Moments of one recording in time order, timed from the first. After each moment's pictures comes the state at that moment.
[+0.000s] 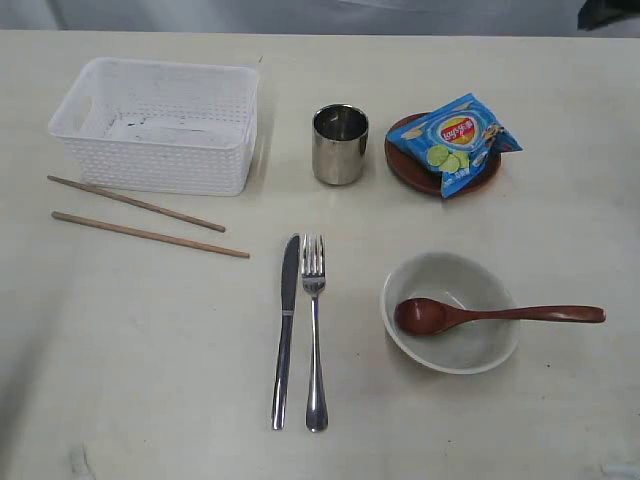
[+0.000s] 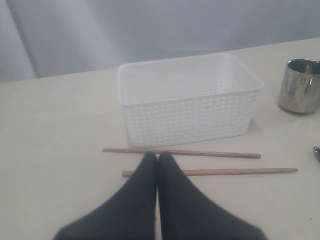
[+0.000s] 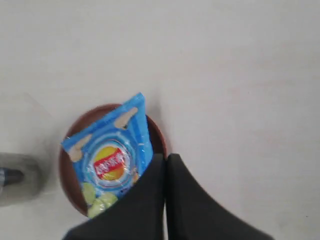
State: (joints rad) left arm -0.21 0.00 0.00 0.01 0.33 0.04; right arm -0.01 1.70 -1.44 0.18 0.84 -0.06
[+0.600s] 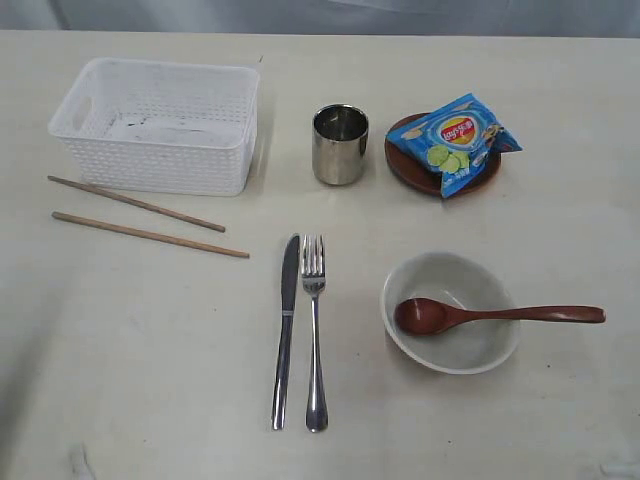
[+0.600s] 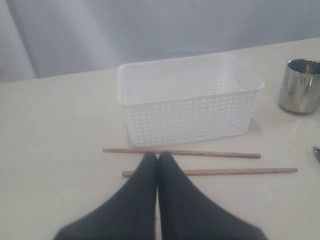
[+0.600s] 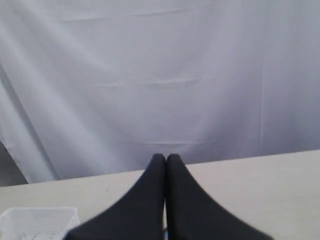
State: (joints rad) left arm -0.21 0.00 0.00 0.01 0.33 0.04; right arm 0.02 0.50 -0.70 0.35 0.40 -0.08
